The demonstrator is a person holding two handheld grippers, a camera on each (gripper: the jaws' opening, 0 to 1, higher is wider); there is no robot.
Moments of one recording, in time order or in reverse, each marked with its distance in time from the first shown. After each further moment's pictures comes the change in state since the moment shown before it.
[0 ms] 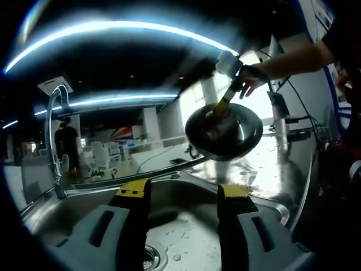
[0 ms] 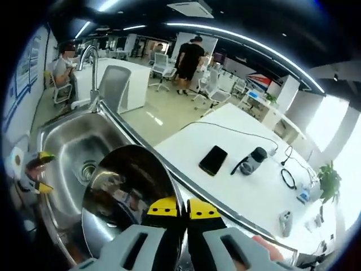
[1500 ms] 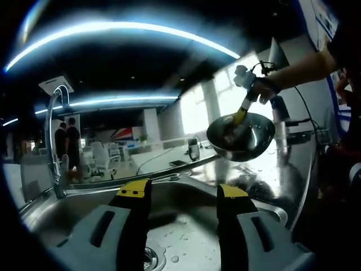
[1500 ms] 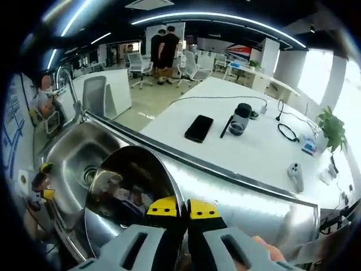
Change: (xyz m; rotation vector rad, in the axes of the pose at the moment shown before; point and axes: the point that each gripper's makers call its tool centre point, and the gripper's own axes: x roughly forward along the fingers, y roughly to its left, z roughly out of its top) left arm 0.000 0.000 0.003 -0.019 -0.019 0.003; right arm -0.012 -0.040 -0.082 0.284 0.104 0.007
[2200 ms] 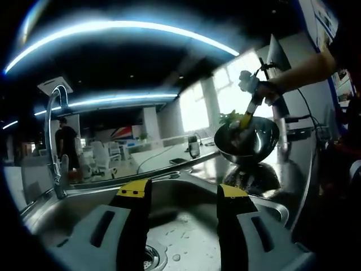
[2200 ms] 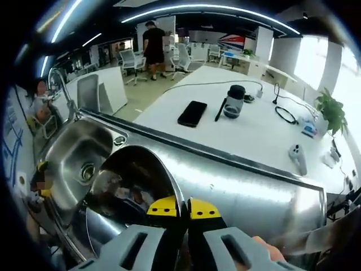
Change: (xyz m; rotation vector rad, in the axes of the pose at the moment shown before) left arm 0.001 -0.002 -0.003 0.018 0.018 -0.003; right arm 0.011 -0.016 -0.033 0.072 0.063 0.004
